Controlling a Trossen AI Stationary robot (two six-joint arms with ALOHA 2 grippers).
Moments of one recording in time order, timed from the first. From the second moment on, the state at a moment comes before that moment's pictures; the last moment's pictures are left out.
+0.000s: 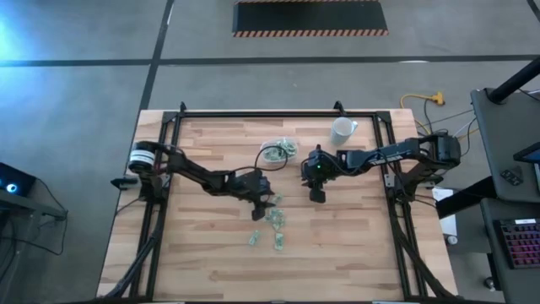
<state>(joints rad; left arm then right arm) -0.02 1.83 0.76 0.45 0.02 -0.21 -0.17 1.57 0.70 -0.07 -0.11 -0.05</state>
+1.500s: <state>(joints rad) 0.31 1.67 0.83 0.32 -0.23 0.22 -0.17 1.57 0.70 -0.06 -0.11 -0.06</state>
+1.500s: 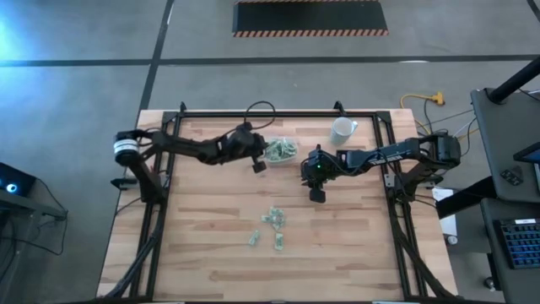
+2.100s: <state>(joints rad) 0.34 1.77 0.94 0.14 -0.23 0.24 -0.17 1.57 0.70 -0.06 -0.11 -0.06</state>
